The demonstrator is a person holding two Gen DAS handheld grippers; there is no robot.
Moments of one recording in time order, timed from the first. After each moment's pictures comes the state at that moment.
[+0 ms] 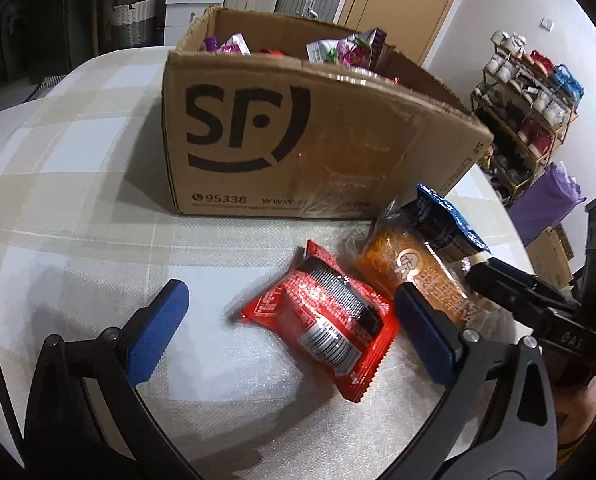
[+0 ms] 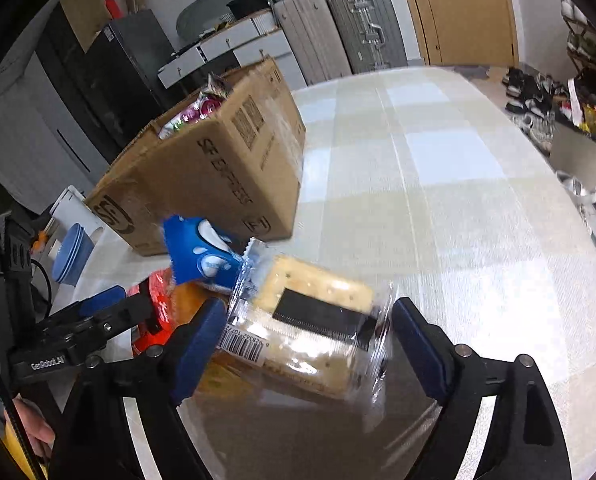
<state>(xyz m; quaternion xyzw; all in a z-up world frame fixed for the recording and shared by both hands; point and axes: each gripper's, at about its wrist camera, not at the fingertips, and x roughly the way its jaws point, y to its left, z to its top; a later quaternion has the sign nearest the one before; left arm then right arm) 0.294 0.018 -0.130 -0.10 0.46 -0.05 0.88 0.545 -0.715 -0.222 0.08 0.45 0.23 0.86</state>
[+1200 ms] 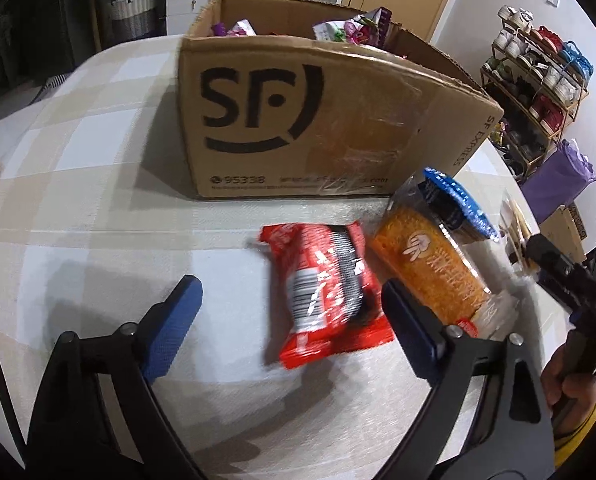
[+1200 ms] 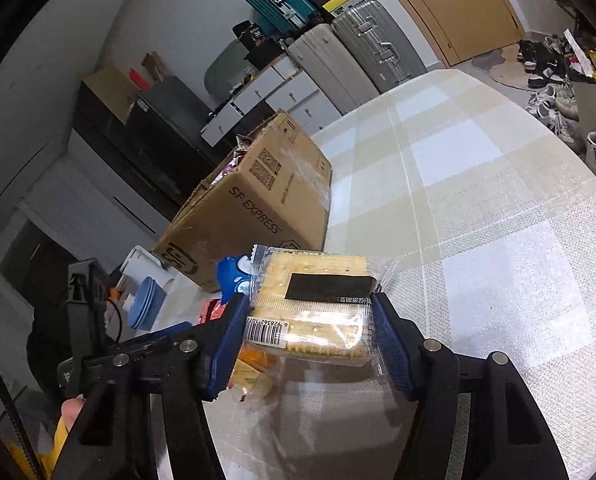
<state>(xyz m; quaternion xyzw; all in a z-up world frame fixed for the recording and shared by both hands) 0.400 -0.036 -0.140 -0.08 0.49 -0.05 0.86 0.518 -0.762 -0.218 0.23 0.38 0.30 0.84</state>
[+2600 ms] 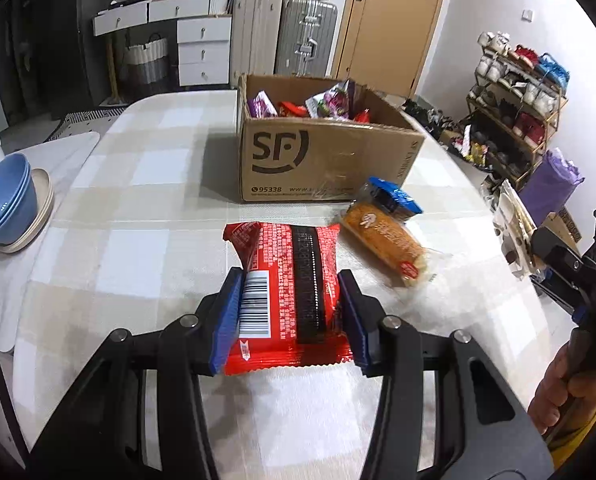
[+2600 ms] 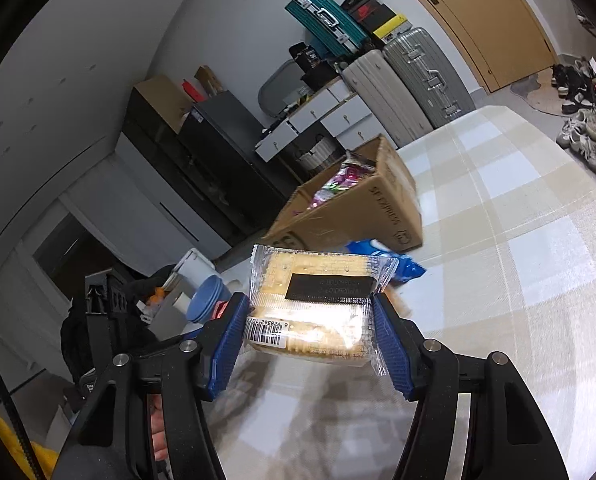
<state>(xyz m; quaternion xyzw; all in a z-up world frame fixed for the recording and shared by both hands) 0.280 -0.026 -0.050 -0.06 0.40 -0.04 0.91 0.414 -0.748 -0.151 0.24 0.32 0.37 0.84</state>
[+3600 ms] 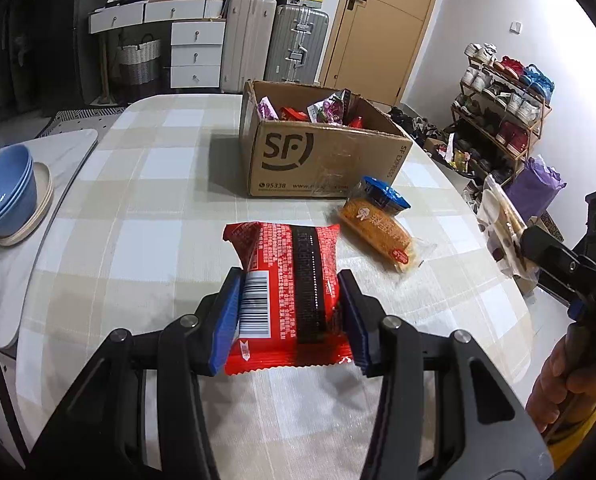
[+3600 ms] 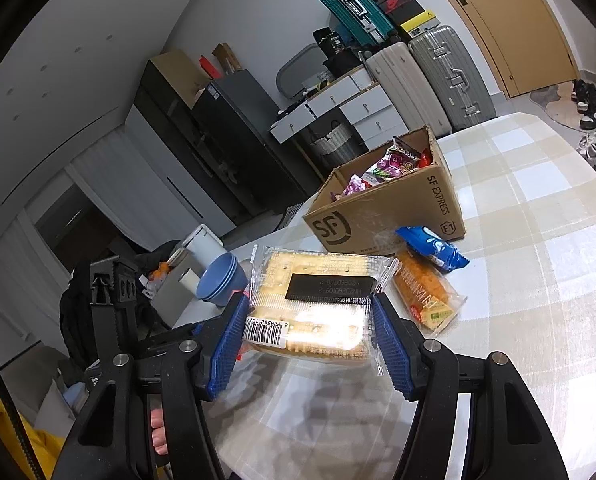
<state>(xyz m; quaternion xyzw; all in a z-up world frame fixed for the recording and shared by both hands) 0.210 0.016 -0.045 -0.08 0.39 -0.06 0.91 0.388 -0.708 -0.123 0.20 0.33 0.39 0.84</state>
